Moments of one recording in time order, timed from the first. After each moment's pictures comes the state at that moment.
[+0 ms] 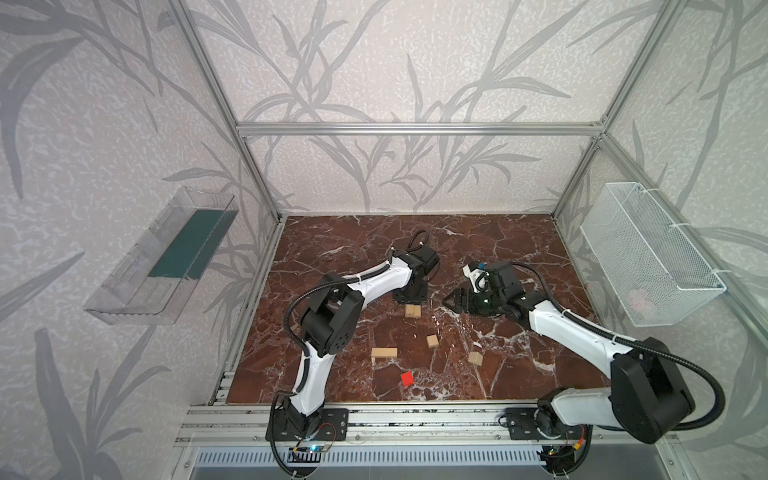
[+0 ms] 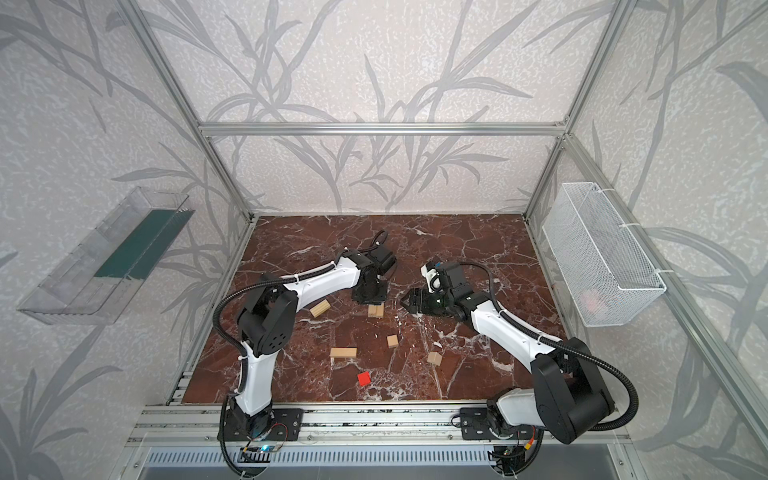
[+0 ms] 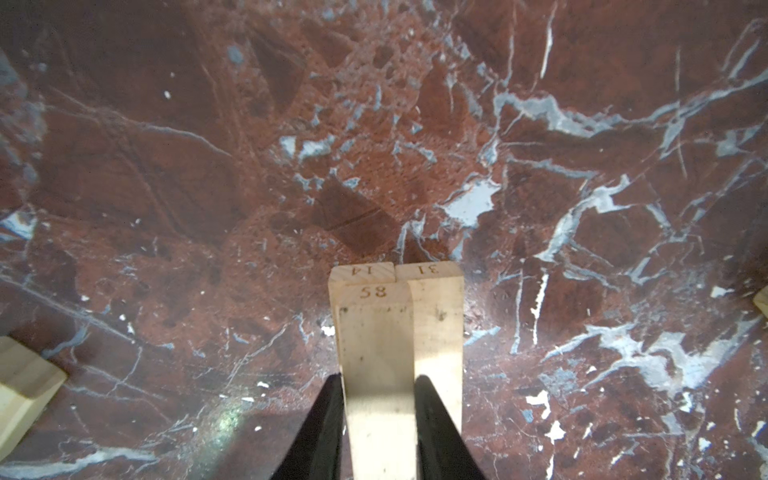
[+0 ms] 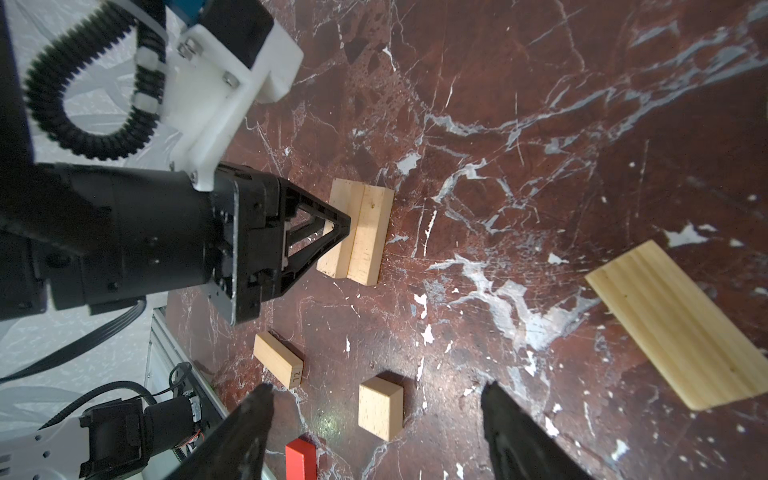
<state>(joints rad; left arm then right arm) -0.70 2.07 1.59 -0.92 -0.08 -0.63 0.45 1.36 0.78 -0.25 -0.45 0.56</state>
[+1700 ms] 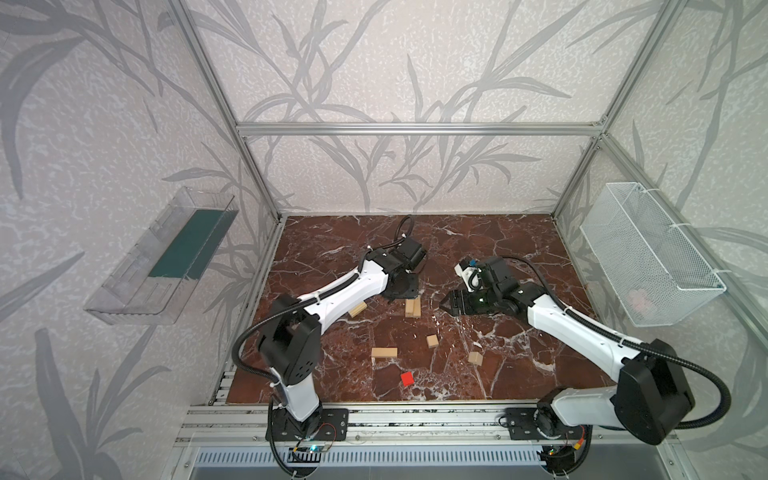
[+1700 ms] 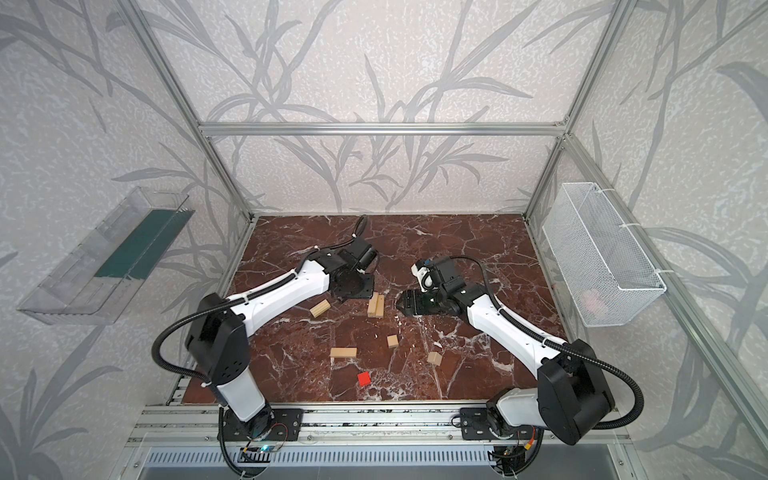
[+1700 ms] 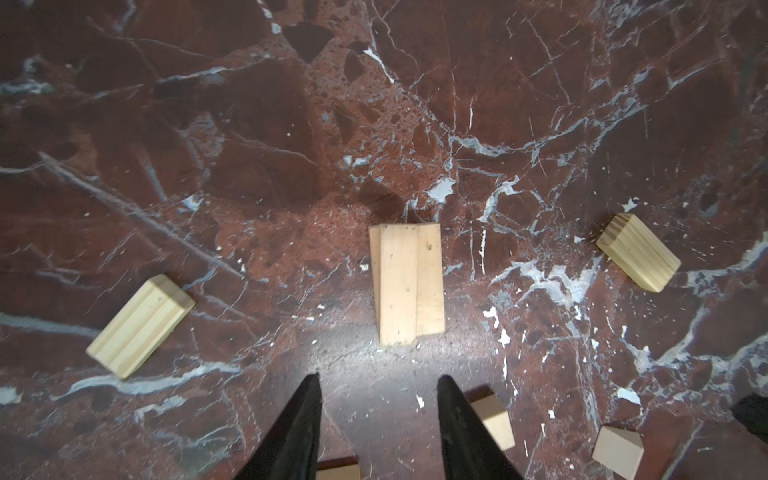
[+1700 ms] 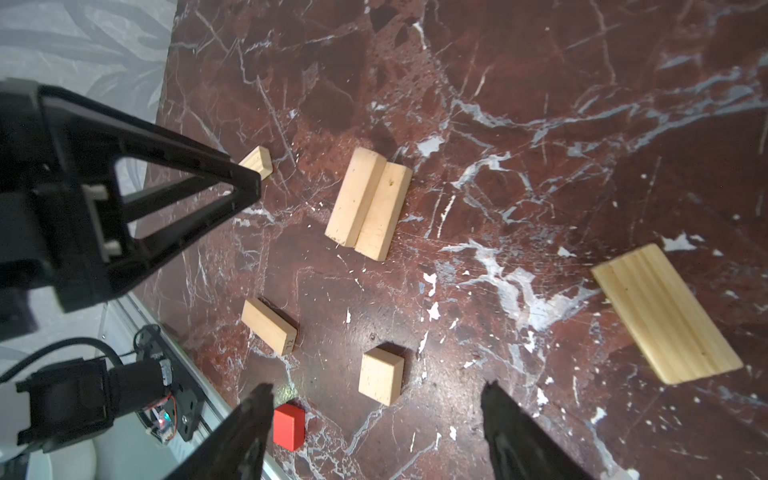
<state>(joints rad) -0.67 1.71 1.40 -0.88 -0.11 -0.62 0.56 1.35 0.93 -0.48 -0.37 0.43</state>
